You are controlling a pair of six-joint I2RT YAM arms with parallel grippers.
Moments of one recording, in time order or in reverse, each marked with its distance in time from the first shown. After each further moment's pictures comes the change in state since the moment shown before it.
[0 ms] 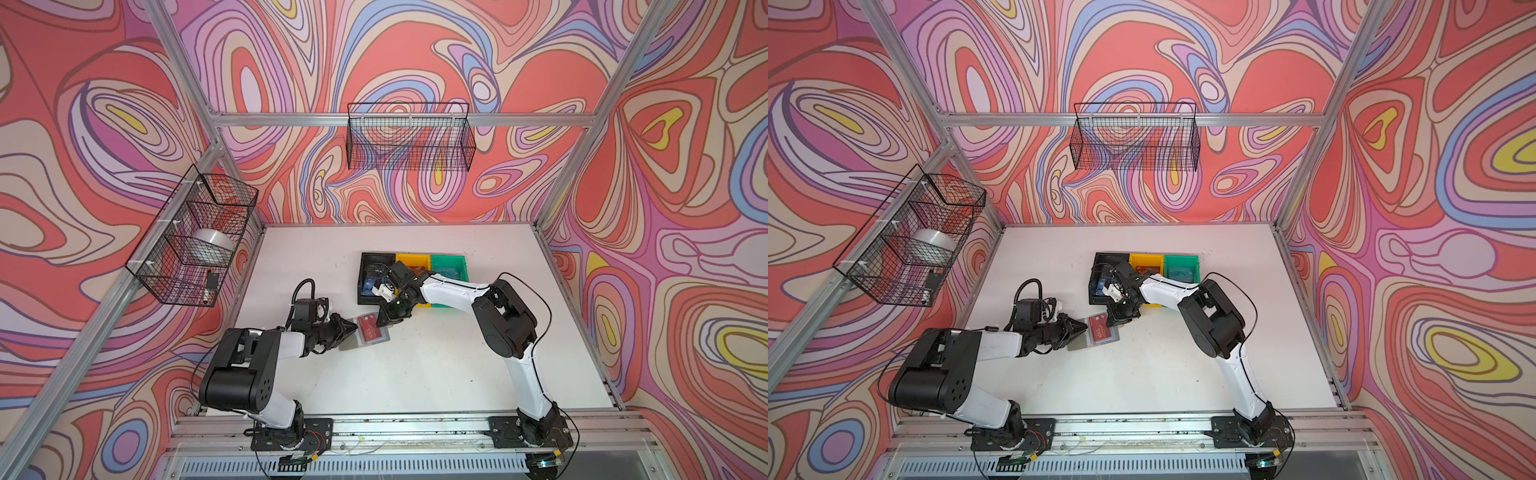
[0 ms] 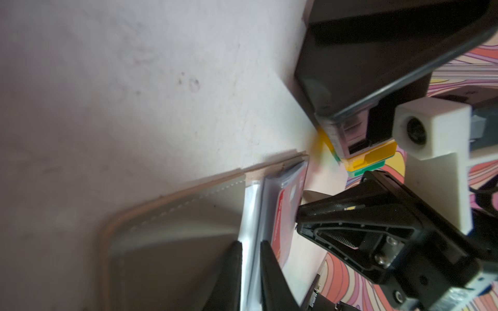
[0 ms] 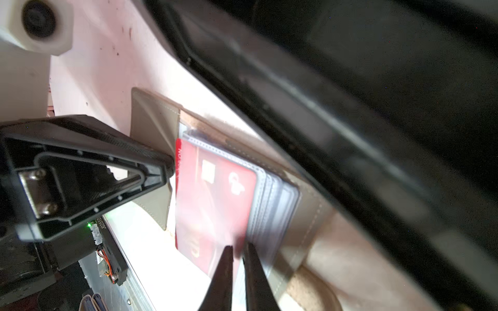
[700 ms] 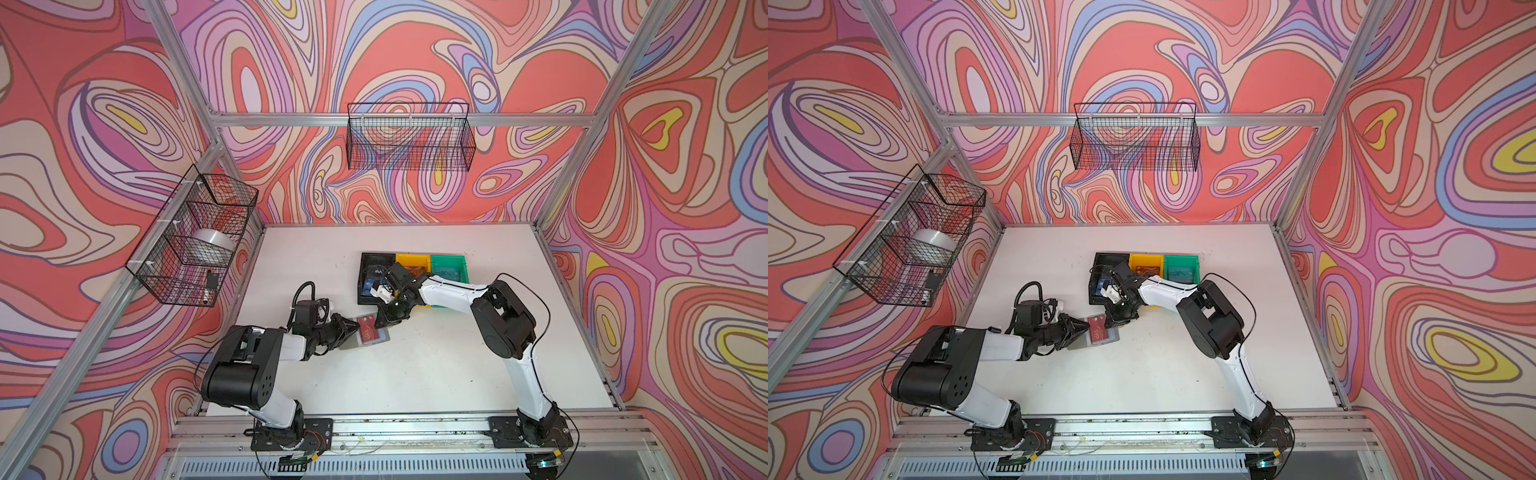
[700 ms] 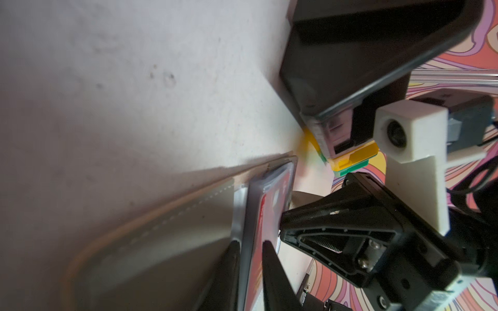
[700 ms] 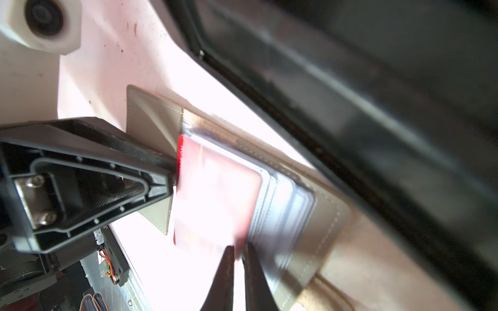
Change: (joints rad) left arm -0.013 -0.006 -0.024 0.068 -0.001 -0.042; right arm 0.013 0.004 -0.003 0.018 -0.008 0.008
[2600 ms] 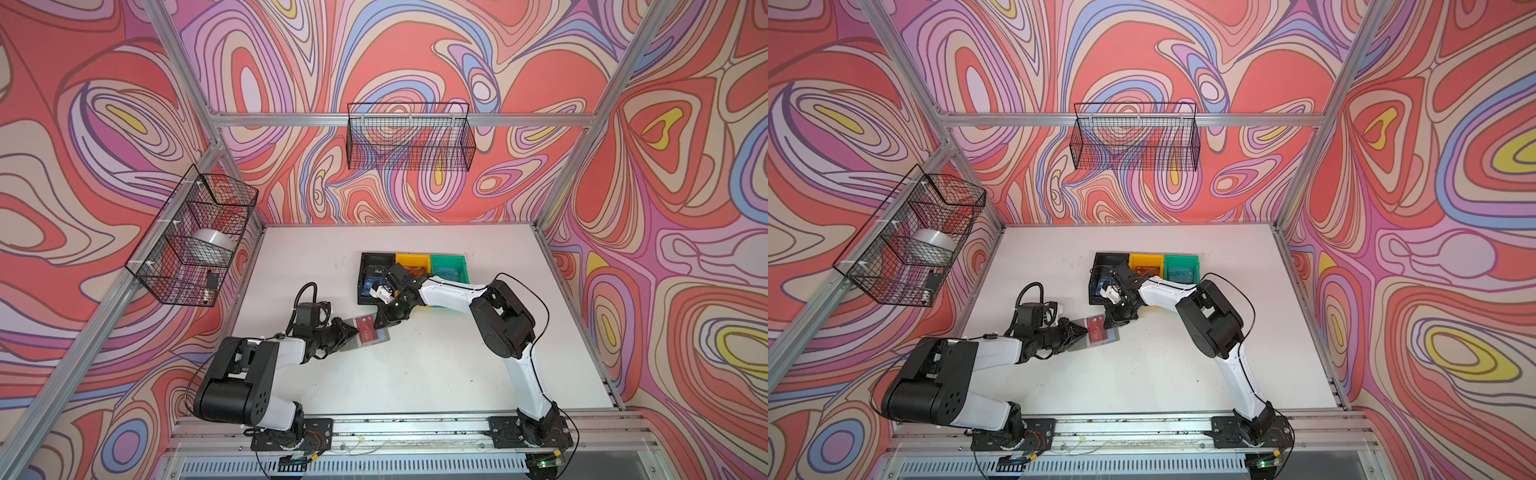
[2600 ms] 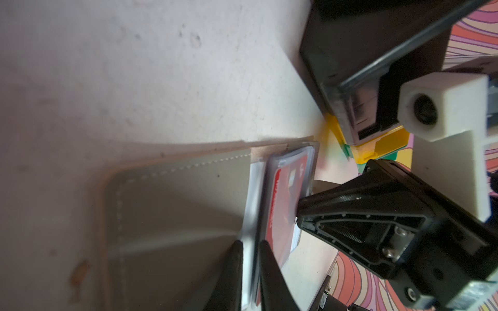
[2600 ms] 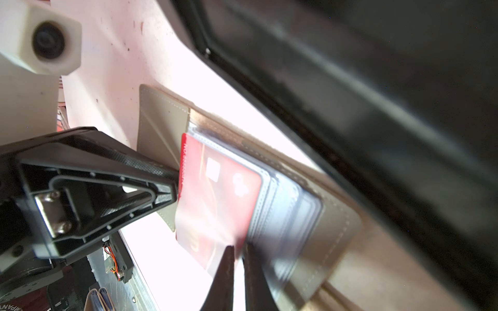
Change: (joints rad) left arm -0.026 -0.085 -0.010 -0.142 -0.079 0.071; right arm -0.002 0.008 -0.010 0.024 -0.031 -0.001
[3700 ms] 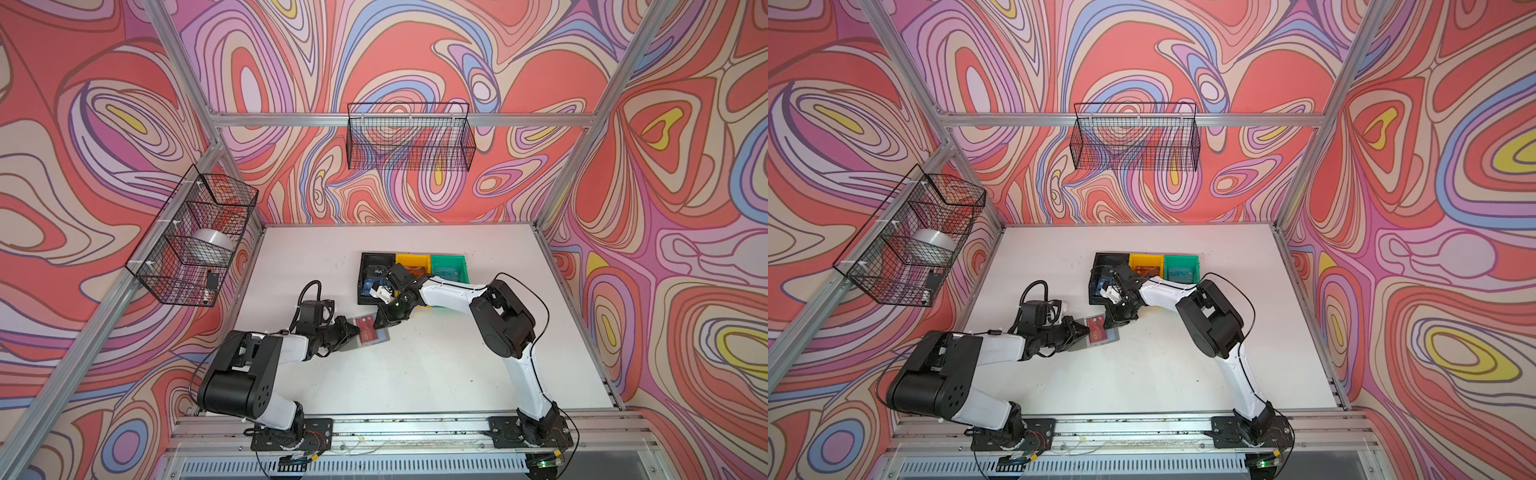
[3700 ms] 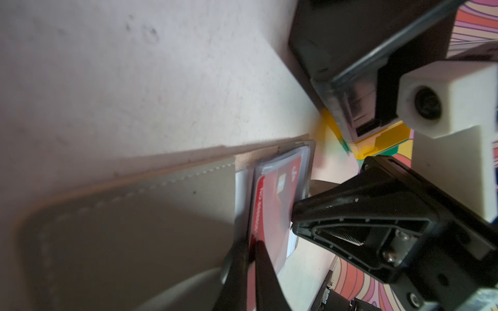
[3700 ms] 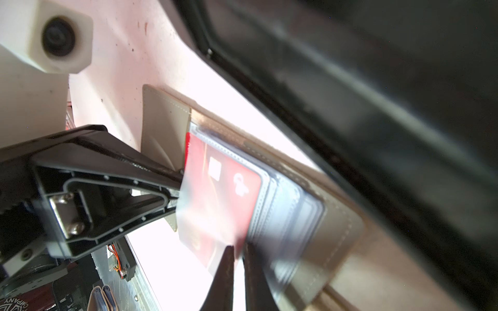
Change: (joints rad) left arm -0.027 0.042 0.030 0.010 0.004 0.021; right arm -0.004 0.001 -0.010 0.016 -0.019 0.000
